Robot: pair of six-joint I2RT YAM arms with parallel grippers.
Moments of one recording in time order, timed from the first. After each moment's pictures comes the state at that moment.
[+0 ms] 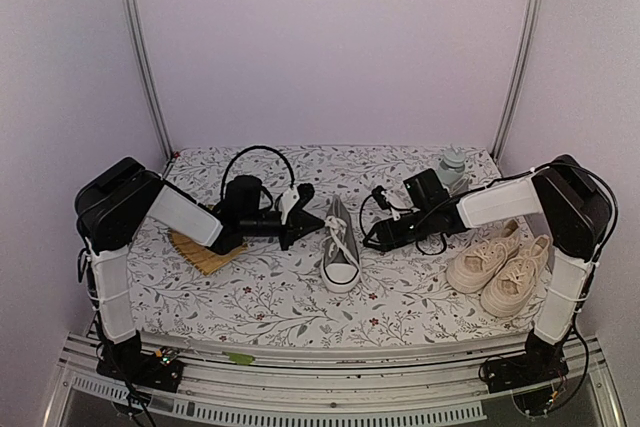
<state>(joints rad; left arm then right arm) -0.62 2.01 0.93 0.73 0.61 0.26 0.58 1.88 1.02 0.01 -0.40 0.18</state>
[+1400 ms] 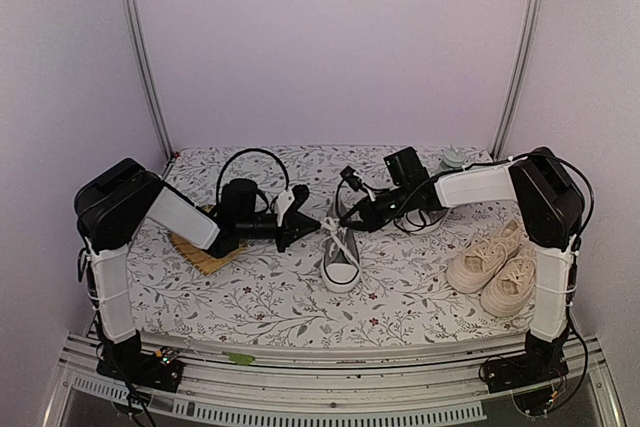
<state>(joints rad) -0.60 2.01 0.89 0.78 0.62 0.23 0.60 2.05 1.33 -0.04 -0.69 -0.04</state>
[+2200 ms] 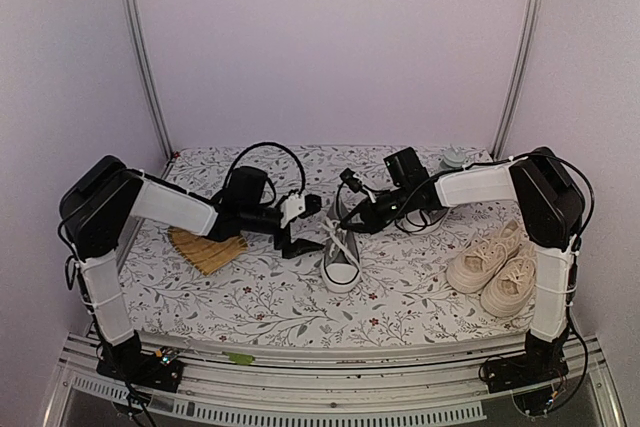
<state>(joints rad) -0.62 1.91 0.98 0.40 0.62 0.61 0.60 2.05 1.33 -0.08 -0.71 -0.09</state>
